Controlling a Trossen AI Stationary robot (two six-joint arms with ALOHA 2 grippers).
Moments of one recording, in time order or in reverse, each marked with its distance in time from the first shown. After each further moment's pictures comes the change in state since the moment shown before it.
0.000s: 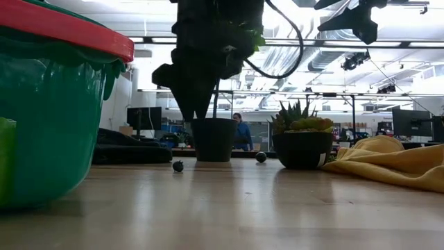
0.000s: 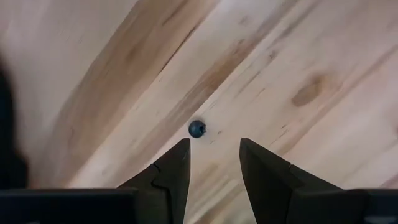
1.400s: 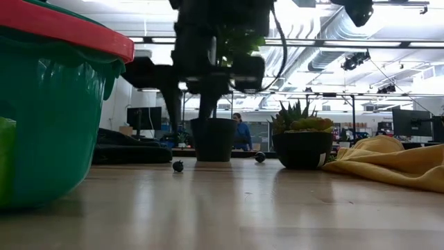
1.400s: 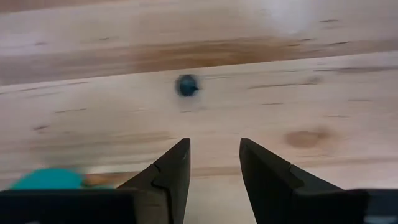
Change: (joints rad) left arm -0.042 0.067 0.002 0.009 0.060 -0.803; right arm -0.058 -0.121 -0.001 -0.008 -0.357 -0.489
